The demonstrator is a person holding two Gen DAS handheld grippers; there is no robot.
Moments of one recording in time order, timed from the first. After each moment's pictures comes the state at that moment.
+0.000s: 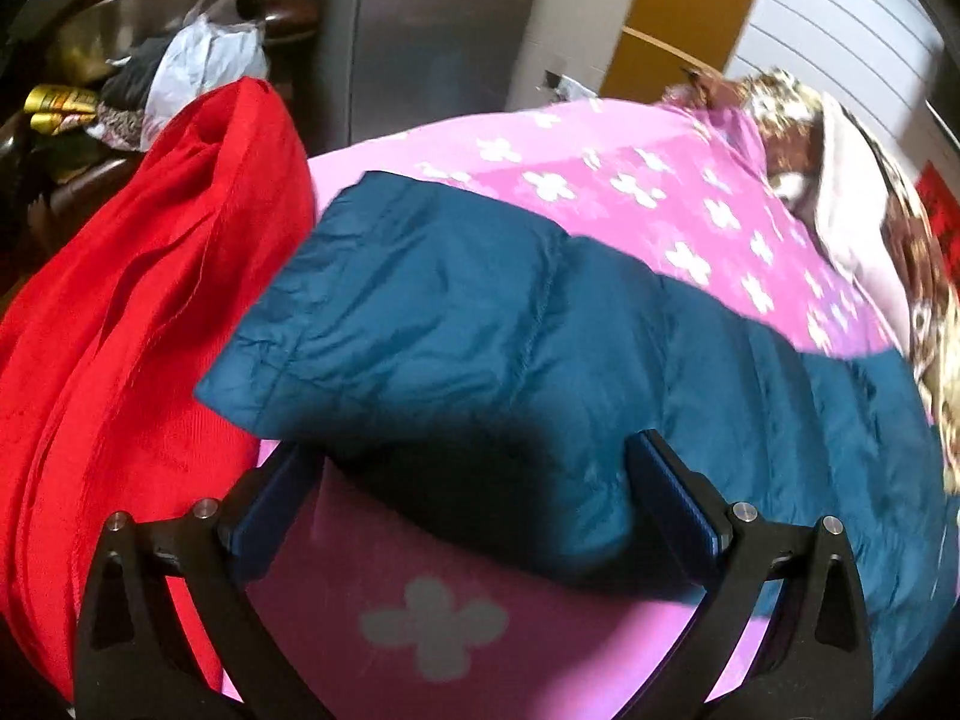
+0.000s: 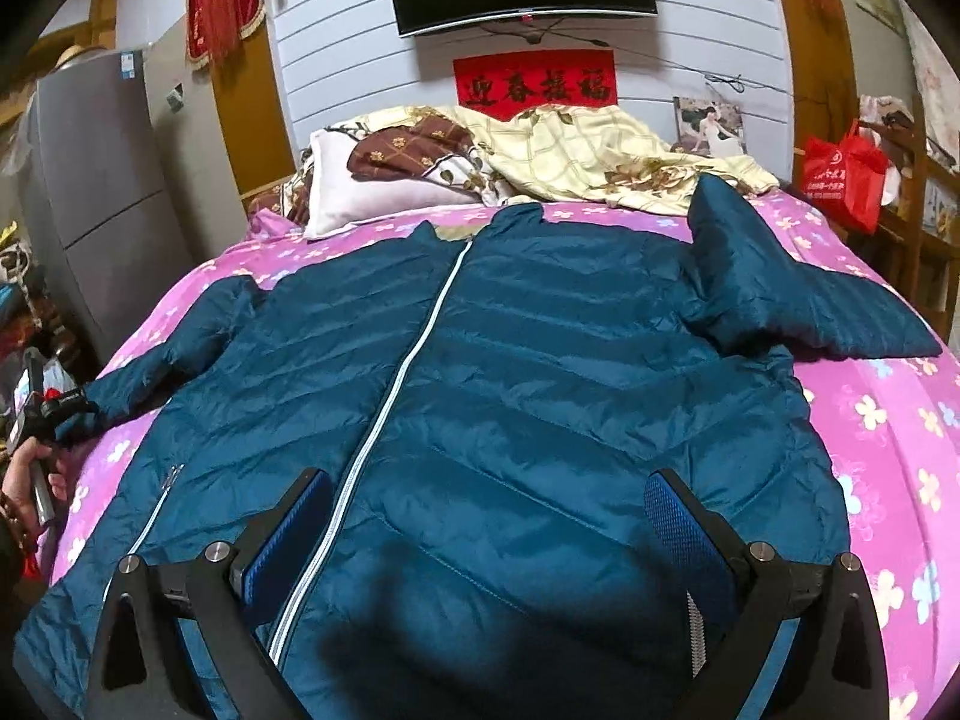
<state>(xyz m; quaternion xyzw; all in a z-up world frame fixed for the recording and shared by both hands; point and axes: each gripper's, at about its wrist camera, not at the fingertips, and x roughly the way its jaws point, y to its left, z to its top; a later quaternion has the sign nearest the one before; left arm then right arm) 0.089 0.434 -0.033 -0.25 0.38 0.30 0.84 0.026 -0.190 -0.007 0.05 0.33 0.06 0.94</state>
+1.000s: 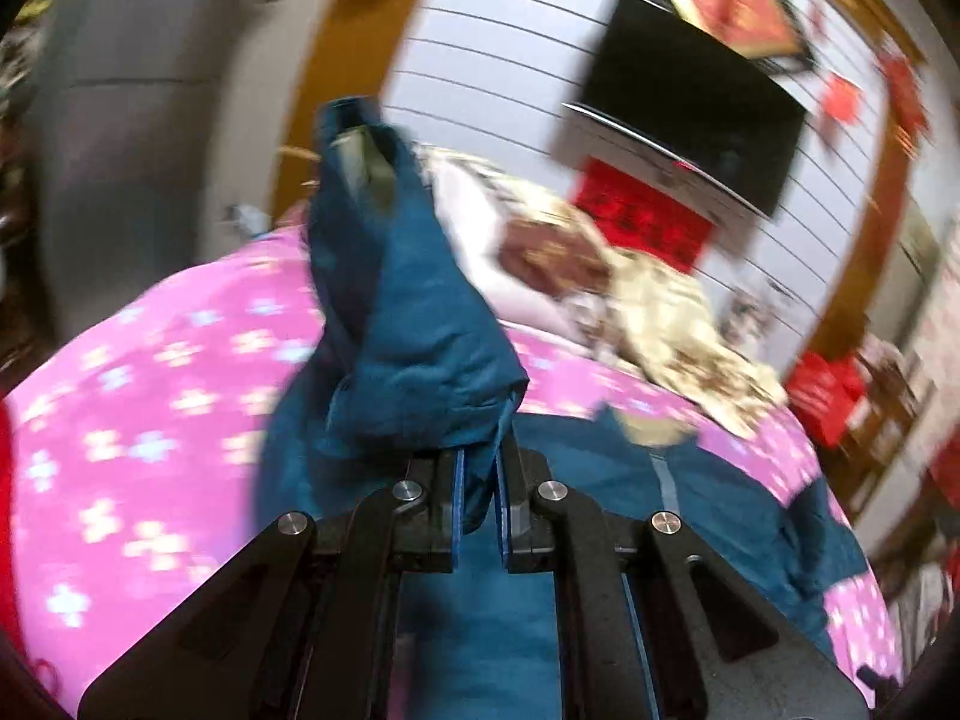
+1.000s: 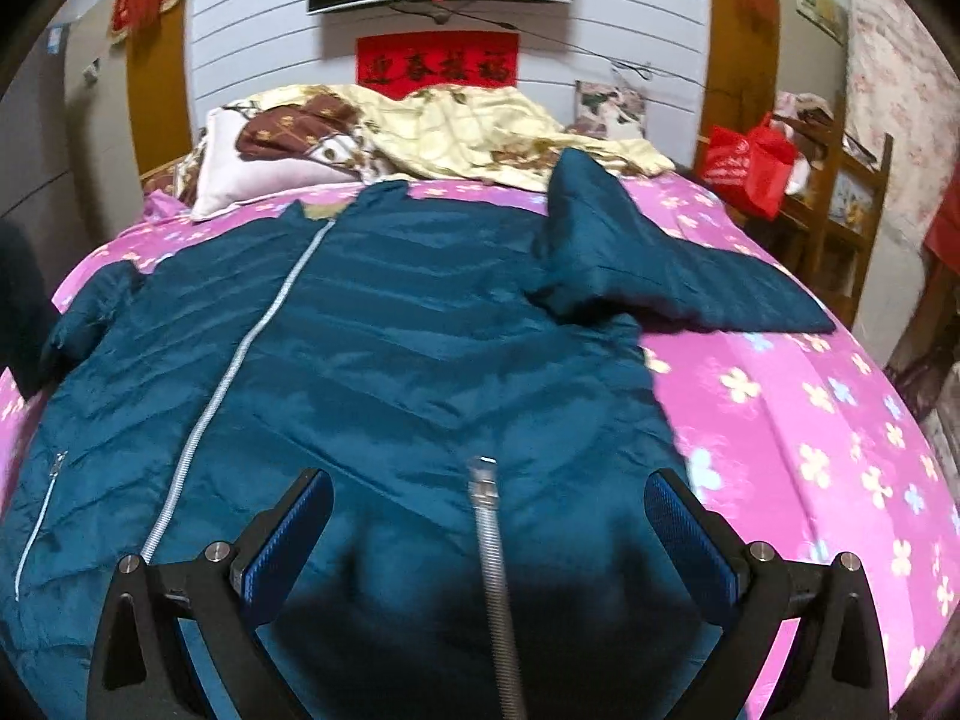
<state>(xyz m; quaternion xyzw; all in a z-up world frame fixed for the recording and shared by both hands) 0.137 0.199 0.129 -0.16 0.23 -0.02 0.96 0.015 -0.253 -0.011 0.01 0.36 -0.08 0.93</state>
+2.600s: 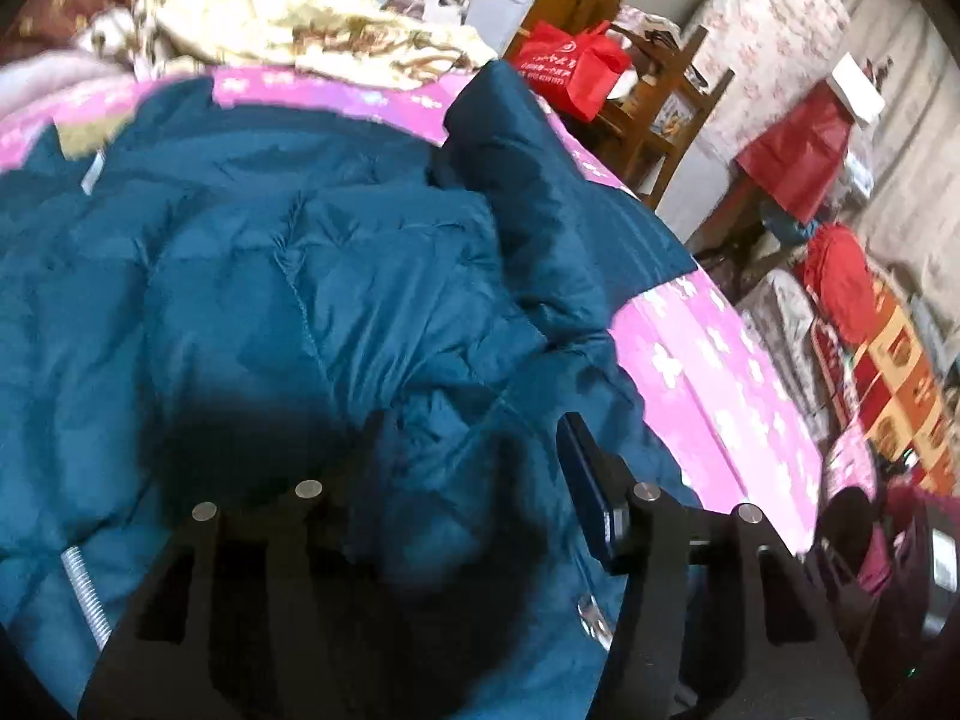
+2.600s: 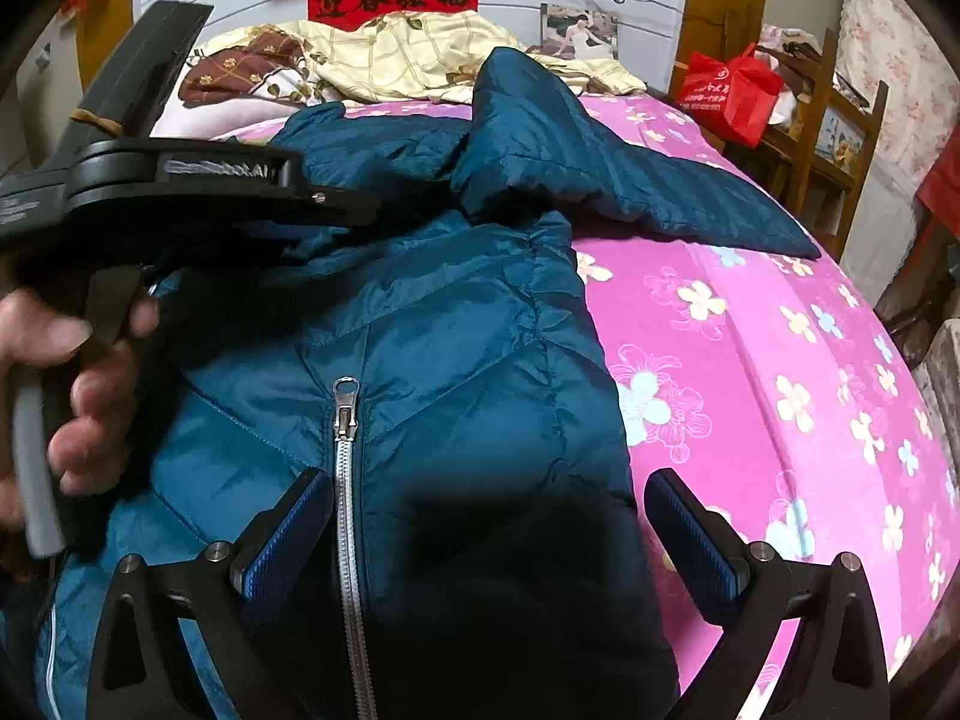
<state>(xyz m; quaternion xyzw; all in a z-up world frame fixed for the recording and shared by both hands) 0.170 -0.181 0.020 -0.03 0.45 -0.37 0.81 0.024 -0.292 -0.040 0.02 0.44 -0.10 0.89</state>
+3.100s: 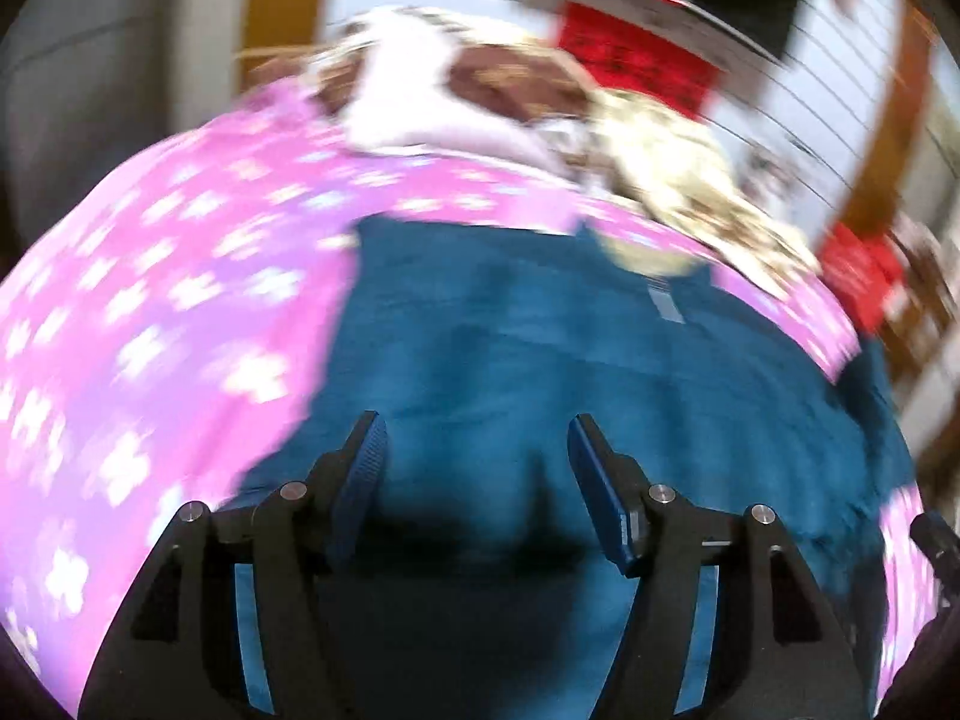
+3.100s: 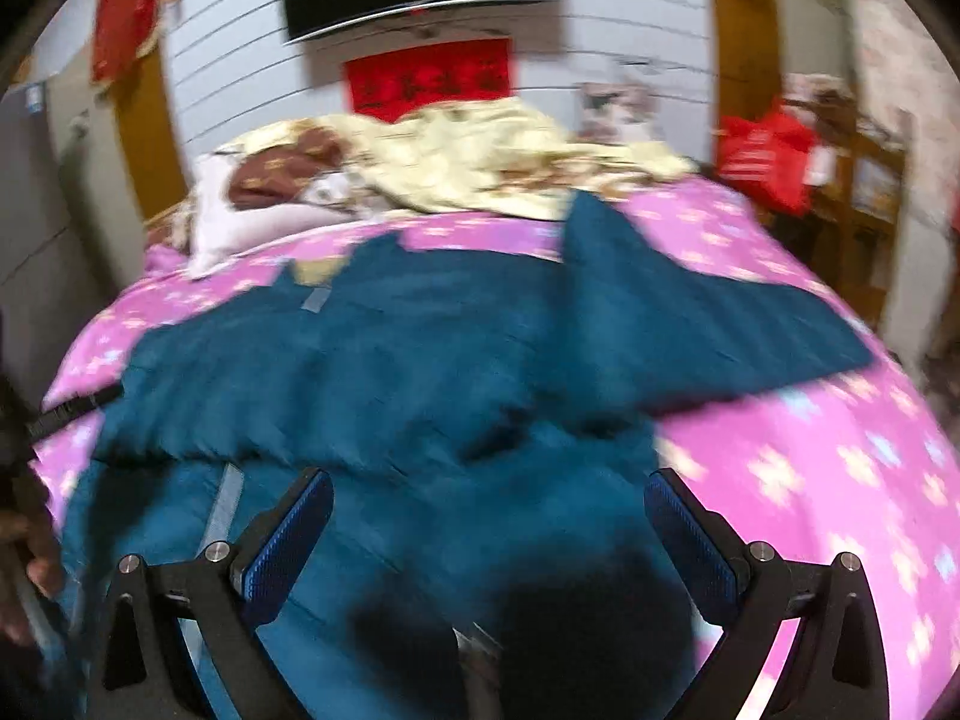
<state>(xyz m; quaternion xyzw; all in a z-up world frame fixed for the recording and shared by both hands) 0.171 0.096 0.034 -0.13 0.37 0.01 0.92 0.118 -0.259 0.025 0.06 0.35 0.00 0.94</state>
